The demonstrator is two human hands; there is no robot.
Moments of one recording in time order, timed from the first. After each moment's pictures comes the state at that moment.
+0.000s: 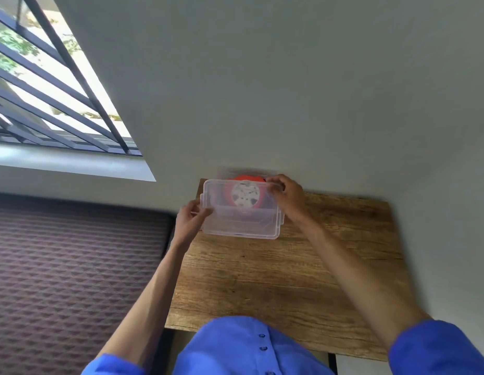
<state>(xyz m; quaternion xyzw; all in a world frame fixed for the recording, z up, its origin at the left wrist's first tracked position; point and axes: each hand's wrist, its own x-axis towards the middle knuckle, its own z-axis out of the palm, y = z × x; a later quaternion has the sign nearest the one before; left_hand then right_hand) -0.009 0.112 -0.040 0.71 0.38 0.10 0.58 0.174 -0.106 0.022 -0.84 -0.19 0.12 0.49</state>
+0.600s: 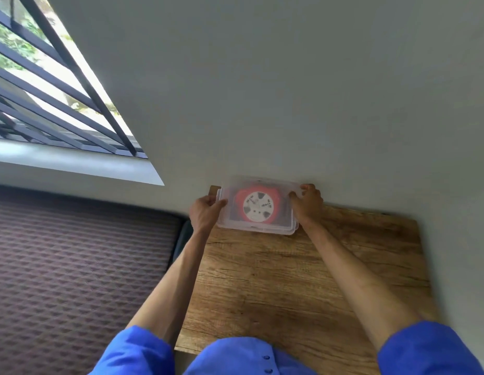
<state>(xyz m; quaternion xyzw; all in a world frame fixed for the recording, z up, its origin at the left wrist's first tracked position) 0.075 0.139 -0.038 0.70 0.48 0.09 0.52 0.234 -0.072 -0.017 -0.91 -0.01 0.15 0.38</state>
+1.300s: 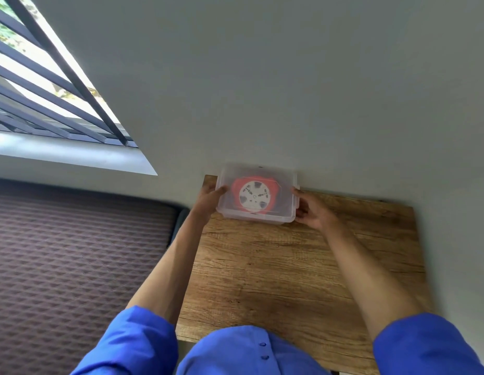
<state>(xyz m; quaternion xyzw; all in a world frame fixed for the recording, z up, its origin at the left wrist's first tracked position) 0.098 0.137 -0.040 0.56 0.46 0.00 0.69 0.247 -0.114 -0.044 -0.59 0.23 0.43 0.64</state>
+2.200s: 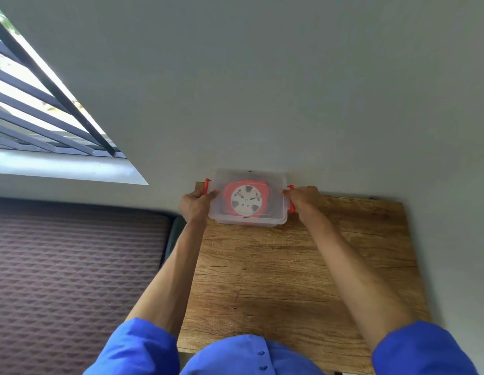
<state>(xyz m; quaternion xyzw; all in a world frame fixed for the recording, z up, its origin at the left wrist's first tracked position) 0.104 0.135 -0.053 0.57 0.54 0.13 0.61 0.257 -0.088 -0.026 -0.85 0.19 0.23 0.44</state>
